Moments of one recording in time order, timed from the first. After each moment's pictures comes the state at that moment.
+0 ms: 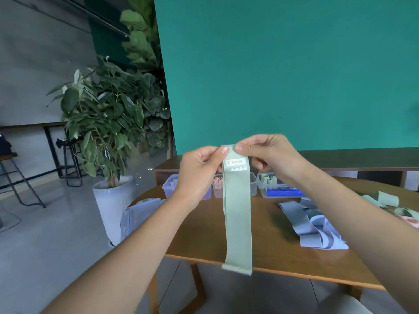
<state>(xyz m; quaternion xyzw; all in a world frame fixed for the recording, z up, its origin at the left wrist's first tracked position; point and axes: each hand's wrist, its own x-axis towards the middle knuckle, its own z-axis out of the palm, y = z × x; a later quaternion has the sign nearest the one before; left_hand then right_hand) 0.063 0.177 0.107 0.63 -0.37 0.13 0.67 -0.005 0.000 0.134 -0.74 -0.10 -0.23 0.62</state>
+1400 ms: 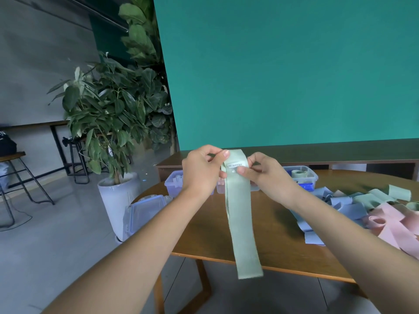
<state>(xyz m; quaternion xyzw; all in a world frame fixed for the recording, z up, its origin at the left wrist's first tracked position) 0.072 0.162 0.101 0.75 -0.25 0.18 0.59 0.010 0.003 0.076 -0.83 -0.03 -0.26 0.50</state>
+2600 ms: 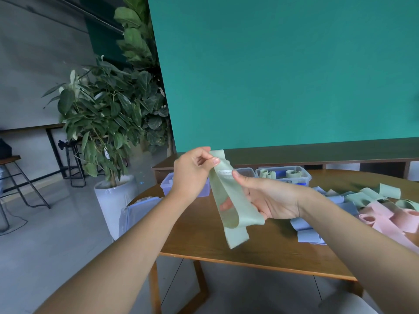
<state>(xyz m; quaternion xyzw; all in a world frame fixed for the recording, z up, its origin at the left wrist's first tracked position) 0.106 0.165 0.087 0.72 -0.32 0.20 0.58 -0.014 -0.009 0.077 -0.73 -0.09 0.19 0.66</state>
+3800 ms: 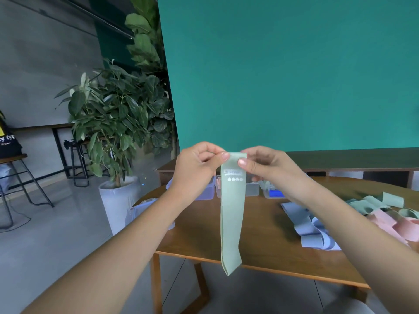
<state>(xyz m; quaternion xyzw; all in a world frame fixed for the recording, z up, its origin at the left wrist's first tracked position) 0.045 0.194 0.123 0.69 -0.37 0.15 0.60 -0.032 0.009 0.111 -0.78 -0.12 -0.23 0.58</state>
